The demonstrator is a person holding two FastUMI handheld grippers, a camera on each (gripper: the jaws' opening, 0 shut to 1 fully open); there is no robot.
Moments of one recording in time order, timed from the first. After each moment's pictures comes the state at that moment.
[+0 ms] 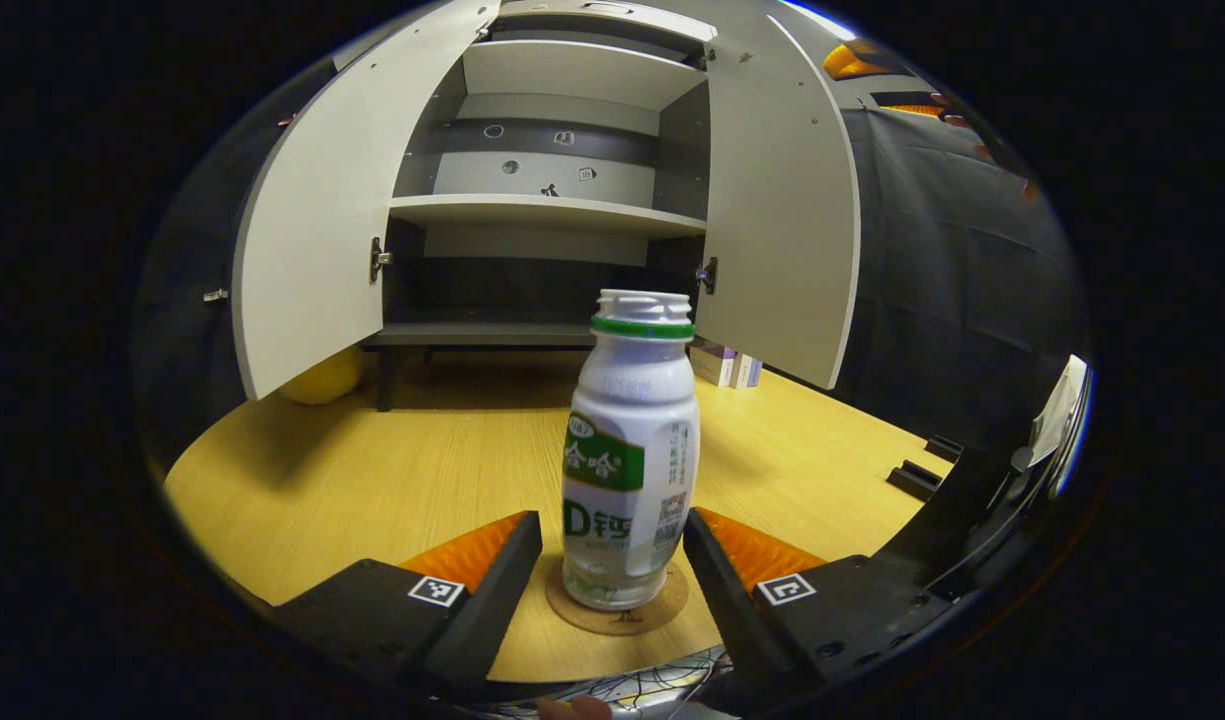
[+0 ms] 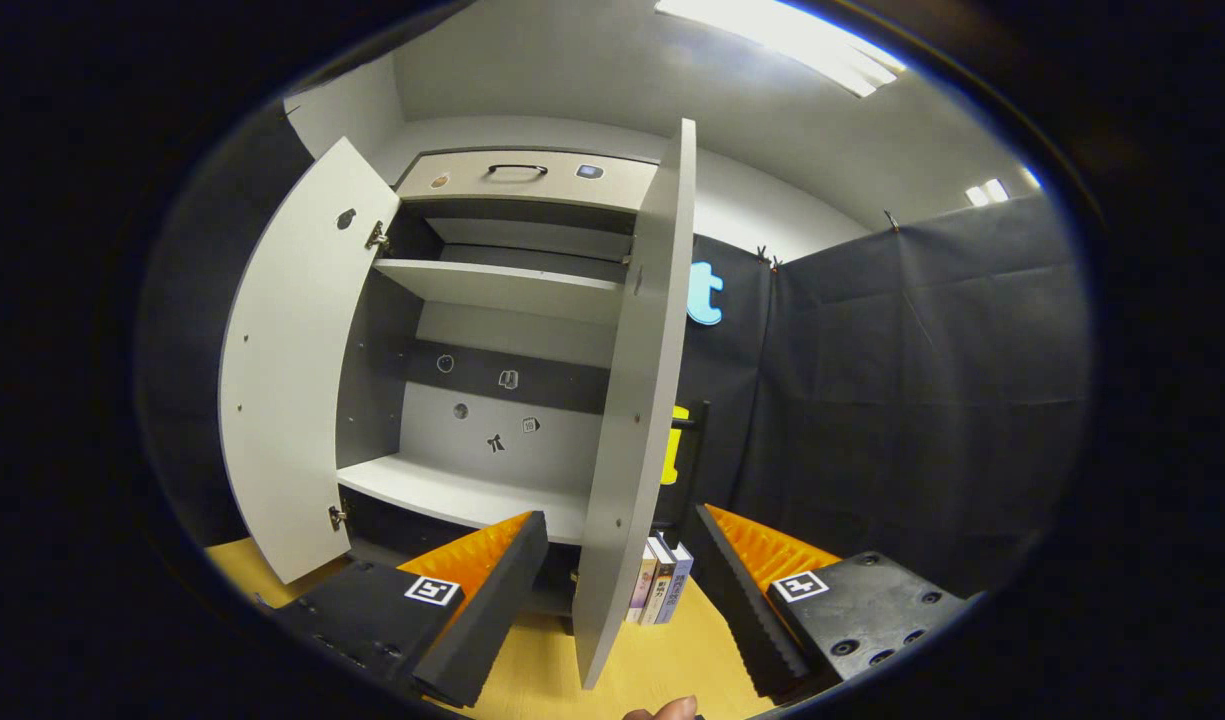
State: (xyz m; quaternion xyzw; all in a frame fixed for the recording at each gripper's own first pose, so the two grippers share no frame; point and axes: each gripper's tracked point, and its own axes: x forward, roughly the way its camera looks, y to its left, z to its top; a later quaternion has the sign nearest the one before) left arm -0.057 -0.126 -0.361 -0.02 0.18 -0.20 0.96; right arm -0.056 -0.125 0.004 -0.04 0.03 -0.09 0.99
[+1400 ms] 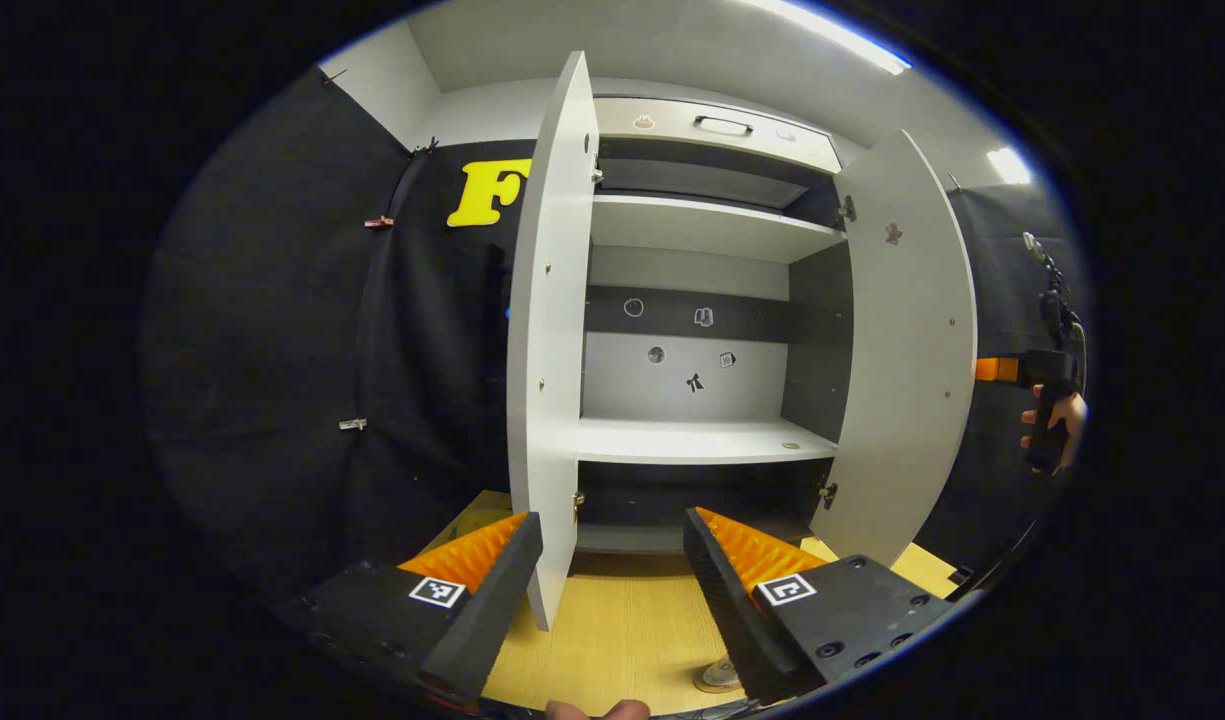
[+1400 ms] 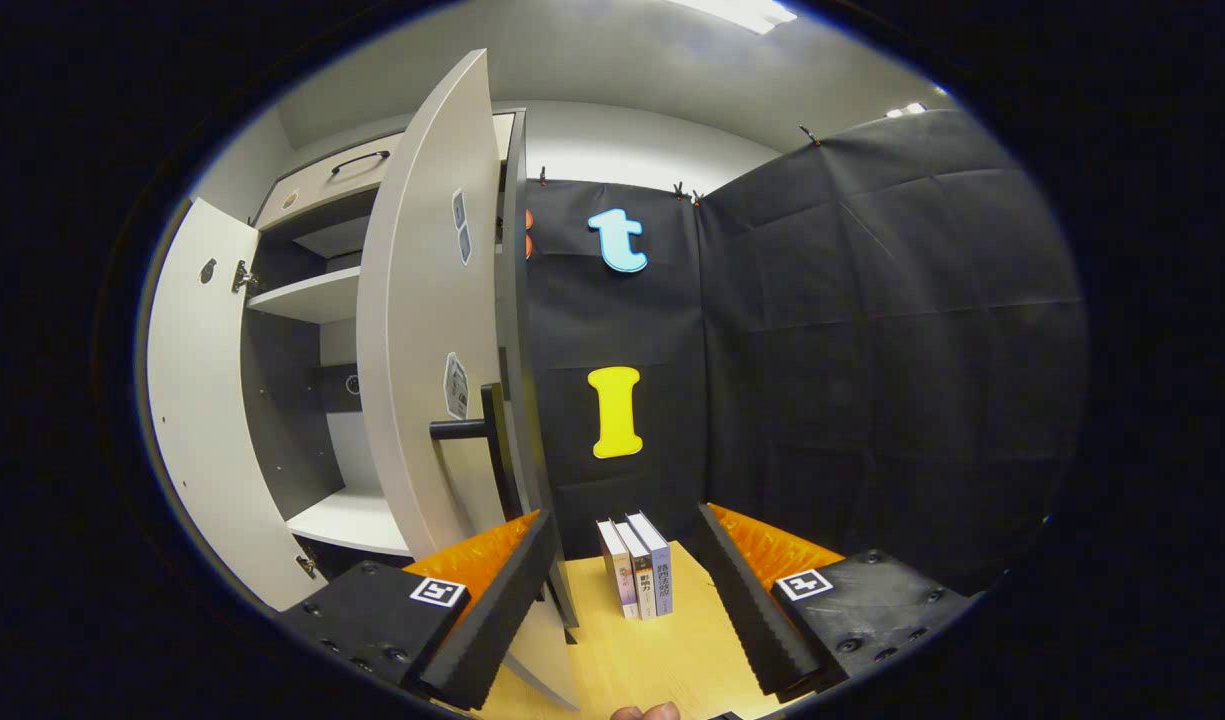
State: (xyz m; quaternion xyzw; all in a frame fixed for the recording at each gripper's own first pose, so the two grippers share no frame) left arm -0.021 0.056 -0.045 -0.04 0.06 -0.03 1.00; right arm 0.014 -0.222 -0.014 0.06 0.07 -0.15 0.98
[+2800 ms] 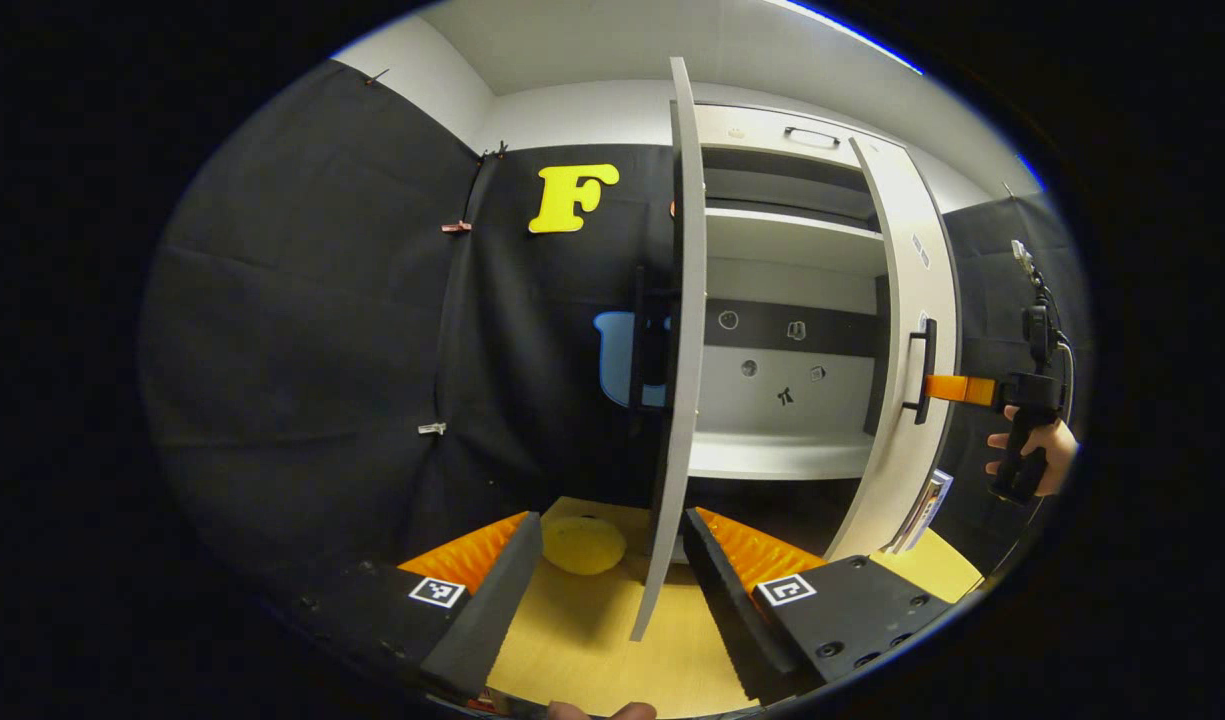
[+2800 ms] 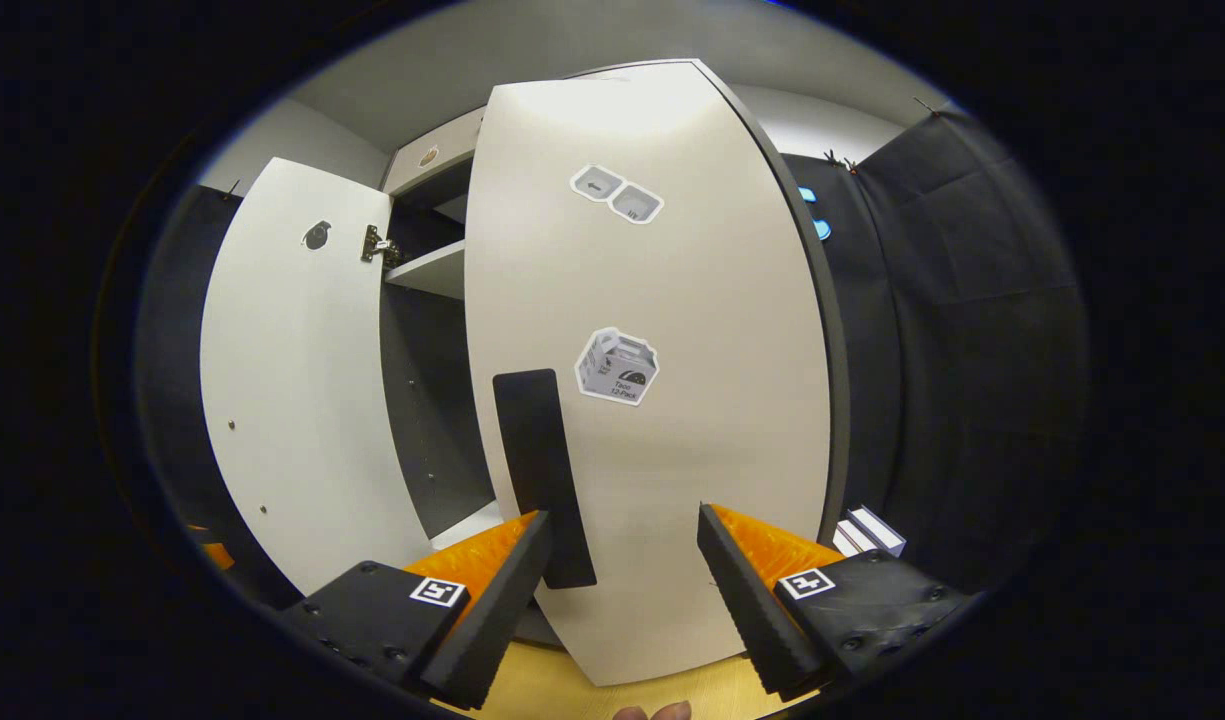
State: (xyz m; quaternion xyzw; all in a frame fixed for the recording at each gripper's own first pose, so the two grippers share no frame) left arm -0.018 0.158 -0.032 -0.04 0.06 0.08 0.99; right arm 0.134 0.001 -0.046 0.09 0.08 0.06 0.99
